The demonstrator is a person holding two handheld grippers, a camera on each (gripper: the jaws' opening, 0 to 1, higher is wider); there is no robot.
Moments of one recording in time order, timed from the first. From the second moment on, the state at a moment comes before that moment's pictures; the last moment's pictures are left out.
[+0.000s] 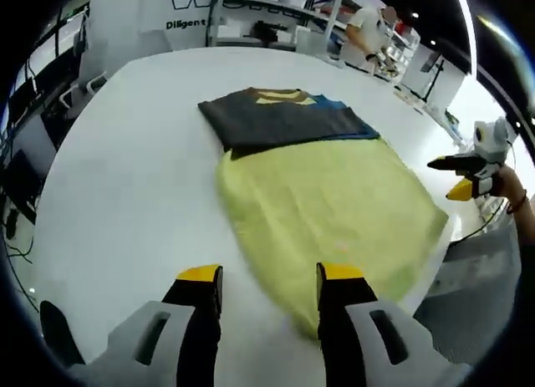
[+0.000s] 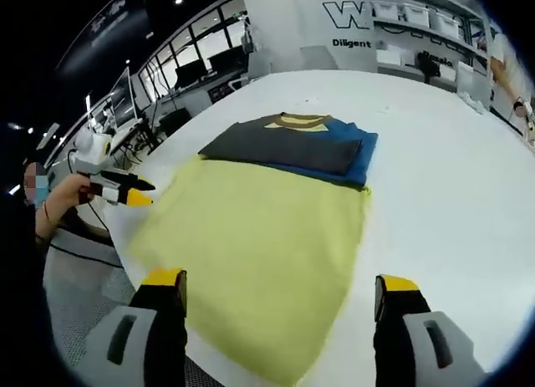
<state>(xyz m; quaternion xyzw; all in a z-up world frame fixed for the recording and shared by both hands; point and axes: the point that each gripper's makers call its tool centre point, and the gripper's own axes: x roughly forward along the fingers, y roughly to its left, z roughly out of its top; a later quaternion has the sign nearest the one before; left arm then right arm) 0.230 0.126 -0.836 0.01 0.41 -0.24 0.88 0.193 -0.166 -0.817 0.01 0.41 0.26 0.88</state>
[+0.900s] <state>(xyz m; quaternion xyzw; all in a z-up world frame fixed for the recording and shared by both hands) 0.155 0.108 -0.855 0.02 0.51 -0.24 0.83 0.147 -0.170 -0.817 -0.01 0.42 0.24 0.88</state>
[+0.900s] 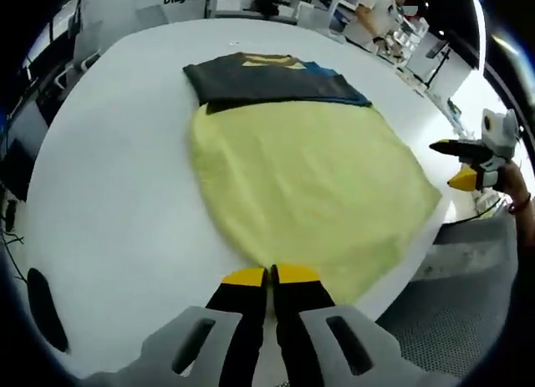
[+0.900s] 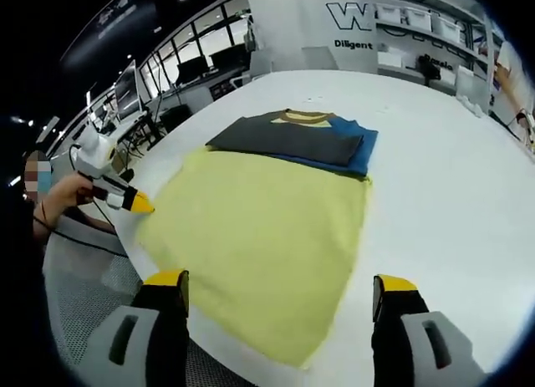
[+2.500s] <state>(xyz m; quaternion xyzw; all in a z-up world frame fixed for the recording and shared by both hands) 0.163 0.048 -0.839 0.02 0.46 -0.32 0.83 0.146 -0.176 -0.821 -0.01 0.42 0.23 0.88</state>
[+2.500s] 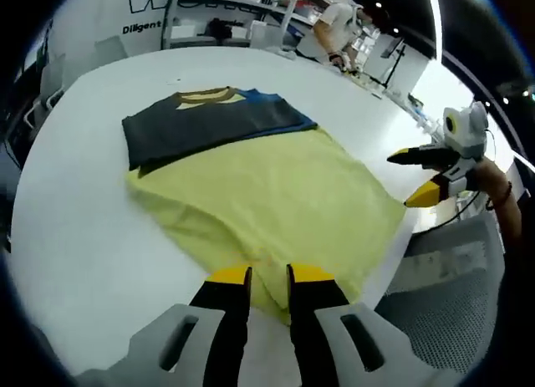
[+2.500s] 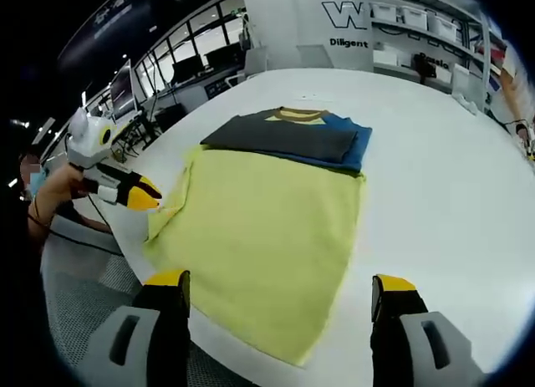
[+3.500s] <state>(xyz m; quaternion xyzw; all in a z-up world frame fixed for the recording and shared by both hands) 0.136 0.036 -0.856 0.02 0.50 -0.33 0.80 0.140 -0.183 -0.826 -0.01 0.44 0.23 0.87</state>
